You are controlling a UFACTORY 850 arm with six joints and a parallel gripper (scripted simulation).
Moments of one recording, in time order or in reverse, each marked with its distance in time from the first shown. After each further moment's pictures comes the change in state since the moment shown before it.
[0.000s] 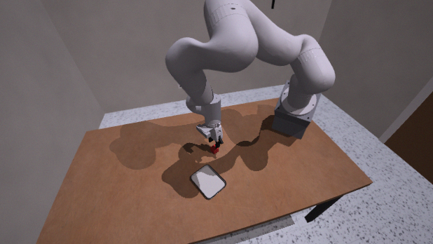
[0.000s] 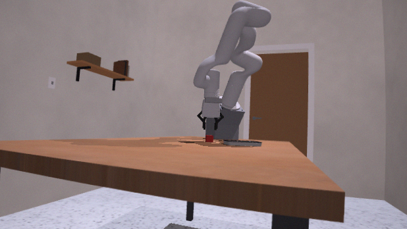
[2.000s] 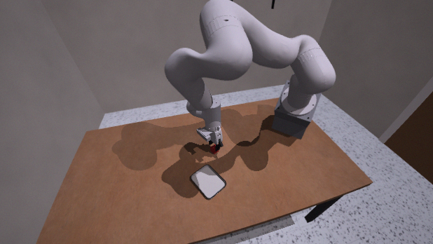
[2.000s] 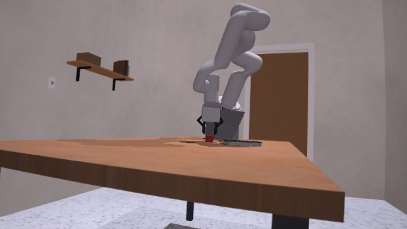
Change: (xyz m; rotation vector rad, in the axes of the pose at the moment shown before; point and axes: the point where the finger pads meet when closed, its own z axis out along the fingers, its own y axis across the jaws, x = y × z) arm 0.001 0.000 0.025 0.001 0.000 0.000
